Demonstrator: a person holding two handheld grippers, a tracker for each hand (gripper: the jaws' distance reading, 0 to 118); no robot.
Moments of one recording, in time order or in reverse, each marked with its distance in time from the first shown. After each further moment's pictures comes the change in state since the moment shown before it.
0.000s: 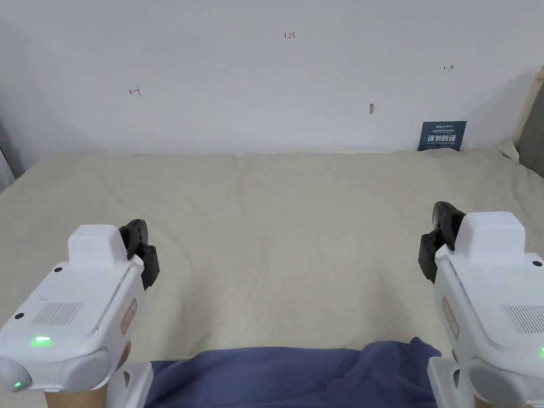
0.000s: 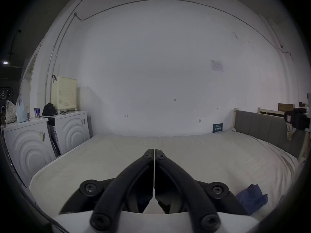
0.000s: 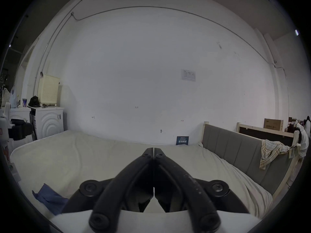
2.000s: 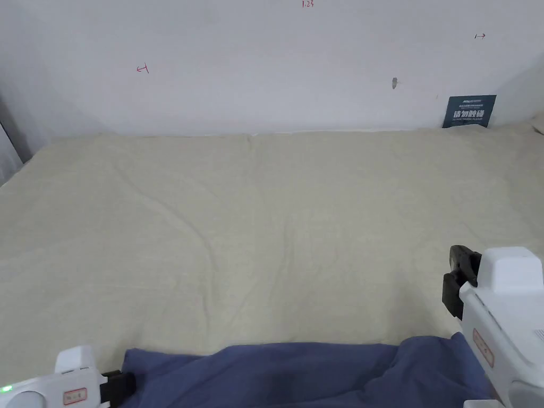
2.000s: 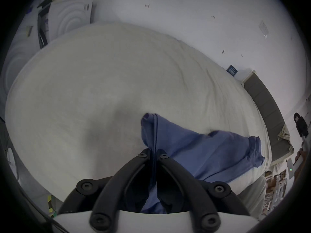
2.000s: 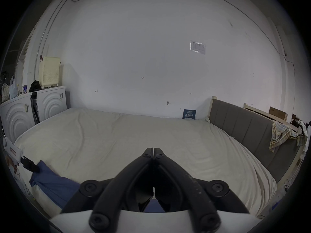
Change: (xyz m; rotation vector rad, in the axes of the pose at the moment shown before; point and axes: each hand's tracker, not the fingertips) left arm -0.179 -0.180 -0.067 -0.855 -0.097 0.358; right arm -0.024 -0.058 -0.042 -0.245 0.046 0.016
